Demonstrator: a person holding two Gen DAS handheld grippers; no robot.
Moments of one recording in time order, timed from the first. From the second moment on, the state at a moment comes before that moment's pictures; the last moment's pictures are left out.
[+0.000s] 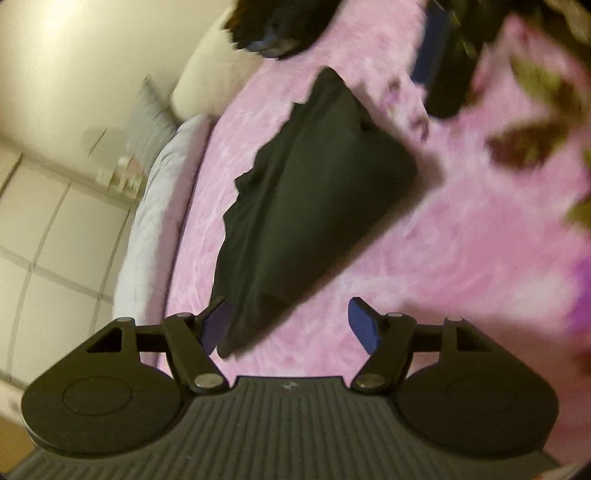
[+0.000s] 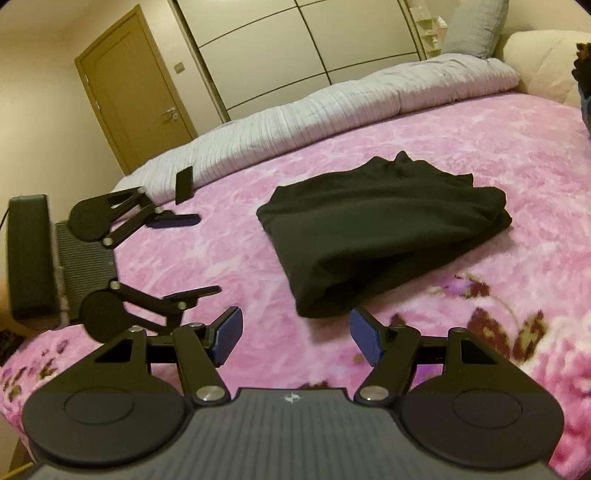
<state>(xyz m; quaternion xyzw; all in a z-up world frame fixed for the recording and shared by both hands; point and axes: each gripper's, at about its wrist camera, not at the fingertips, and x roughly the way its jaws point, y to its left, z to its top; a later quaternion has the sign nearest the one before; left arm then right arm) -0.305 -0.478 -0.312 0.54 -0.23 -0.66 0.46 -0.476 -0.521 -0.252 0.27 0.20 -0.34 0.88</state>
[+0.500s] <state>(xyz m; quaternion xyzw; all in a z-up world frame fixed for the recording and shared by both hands) -0.248 -0.606 -0.365 0.54 -0.31 -0.68 0.39 -0.332 -0.503 -0.314 -0.26 0.48 -0.35 0.76</state>
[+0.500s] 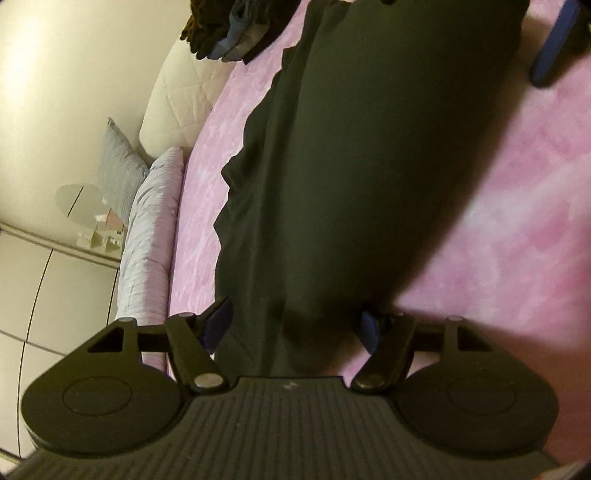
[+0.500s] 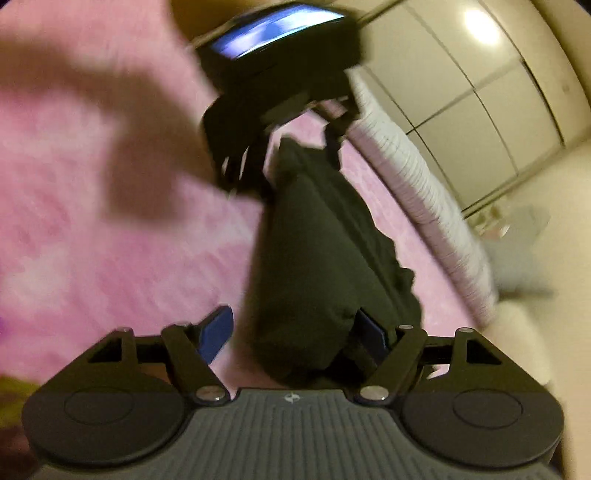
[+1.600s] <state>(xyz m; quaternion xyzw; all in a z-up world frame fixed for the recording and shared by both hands) -0.317 -0.344 -0.234 0.45 0.05 -0.76 0.46 -0.586 -0.409 -0.247 0.02 0.38 -0.36 0.85</state>
